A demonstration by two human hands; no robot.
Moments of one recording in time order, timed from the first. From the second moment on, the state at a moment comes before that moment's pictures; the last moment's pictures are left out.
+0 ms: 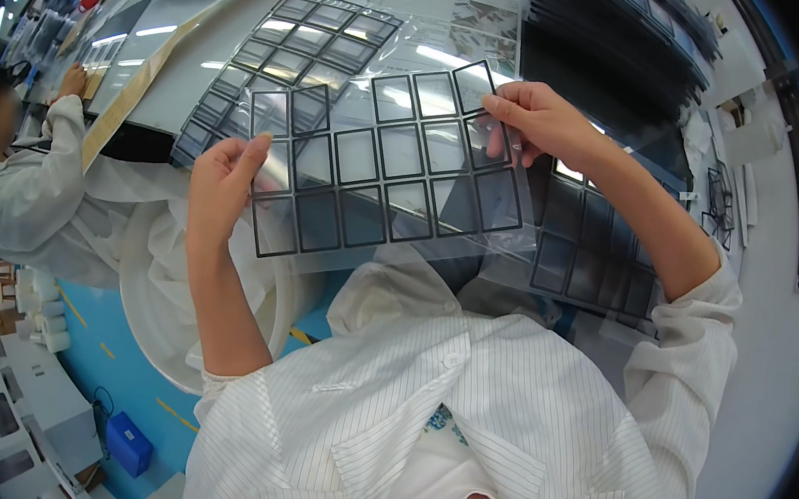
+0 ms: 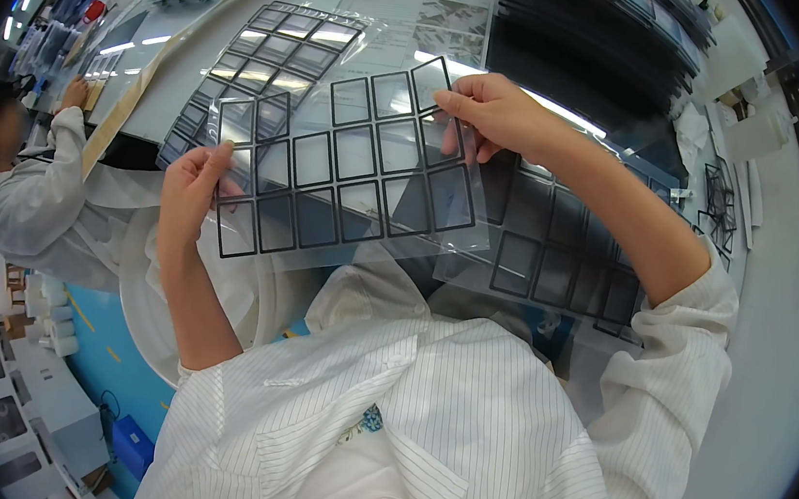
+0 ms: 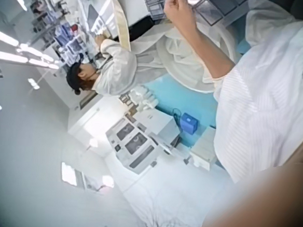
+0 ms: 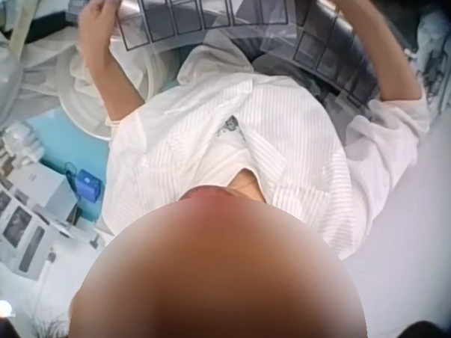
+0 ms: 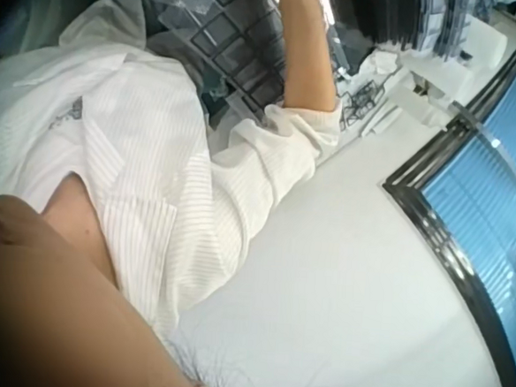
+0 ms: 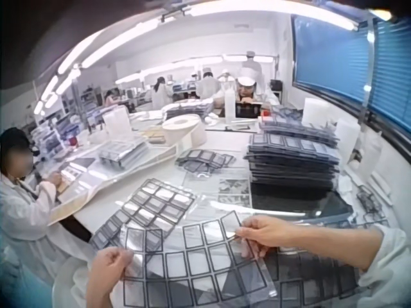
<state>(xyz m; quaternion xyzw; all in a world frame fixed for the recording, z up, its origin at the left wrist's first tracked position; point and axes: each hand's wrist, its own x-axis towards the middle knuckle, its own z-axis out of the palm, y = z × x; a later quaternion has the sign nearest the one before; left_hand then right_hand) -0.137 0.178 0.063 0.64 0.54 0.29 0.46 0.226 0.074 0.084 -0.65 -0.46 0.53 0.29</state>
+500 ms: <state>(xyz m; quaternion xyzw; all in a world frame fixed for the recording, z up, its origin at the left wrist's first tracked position) -0.086 0.132 0.063 0.57 0.34 0.20 0.72 0.297 -0.022 0.113 -0.67 -0.43 0.51 0.32</state>
